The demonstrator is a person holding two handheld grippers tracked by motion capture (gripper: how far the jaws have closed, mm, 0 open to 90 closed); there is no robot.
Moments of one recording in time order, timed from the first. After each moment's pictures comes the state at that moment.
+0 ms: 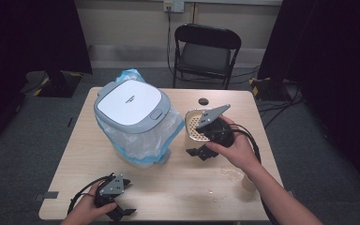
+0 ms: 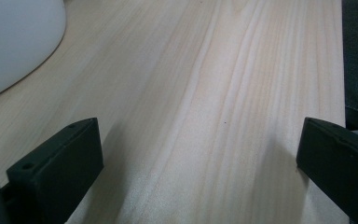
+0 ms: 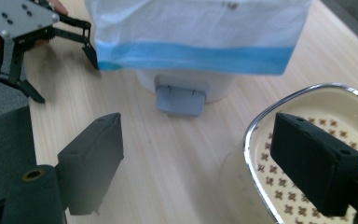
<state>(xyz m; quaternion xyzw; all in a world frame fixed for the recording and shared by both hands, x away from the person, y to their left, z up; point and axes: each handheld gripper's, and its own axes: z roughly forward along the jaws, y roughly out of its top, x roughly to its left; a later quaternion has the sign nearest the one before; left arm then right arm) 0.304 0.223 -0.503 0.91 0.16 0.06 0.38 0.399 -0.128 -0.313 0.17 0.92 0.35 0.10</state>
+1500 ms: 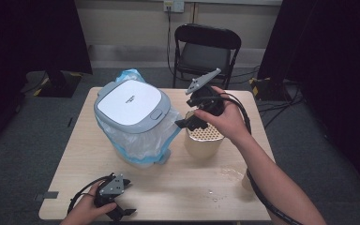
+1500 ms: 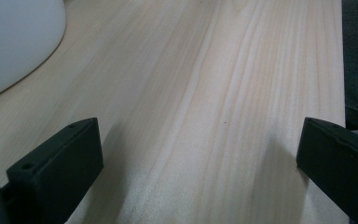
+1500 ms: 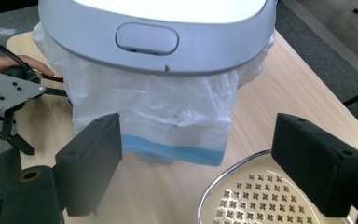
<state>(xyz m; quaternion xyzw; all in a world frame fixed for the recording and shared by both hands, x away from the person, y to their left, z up) 0.304 0.224 -0.502 0.91 0.15 0.06 0.38 0.439 -0.095 -0.248 0.18 0.91 0.36 0.11</state>
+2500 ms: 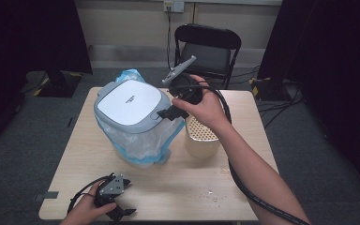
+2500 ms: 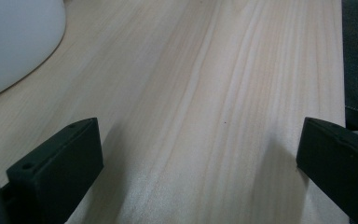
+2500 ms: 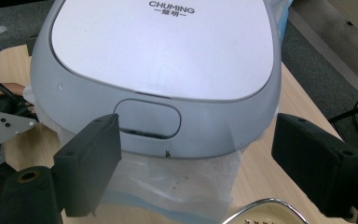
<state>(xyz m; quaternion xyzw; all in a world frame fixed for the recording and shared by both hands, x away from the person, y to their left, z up) 0.303 0.223 -0.502 0.91 0.16 0.06 0.39 0.455 -0.043 -0.231 0.17 0.91 0.35 0.13</state>
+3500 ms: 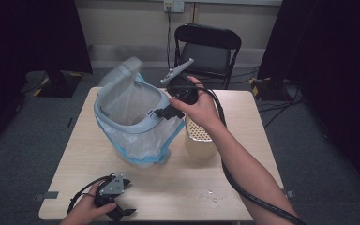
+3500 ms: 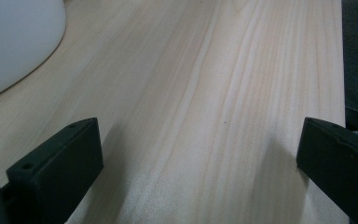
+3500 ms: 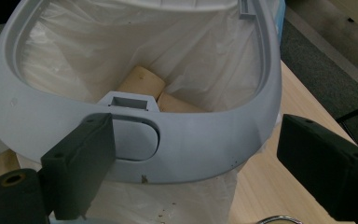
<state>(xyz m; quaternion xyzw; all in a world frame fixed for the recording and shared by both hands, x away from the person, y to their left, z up) 0.303 0.223 -0.503 0.91 0.16 0.06 0.39 0.472 -0.039 -0.251 0.19 0.90 0.37 0.12</state>
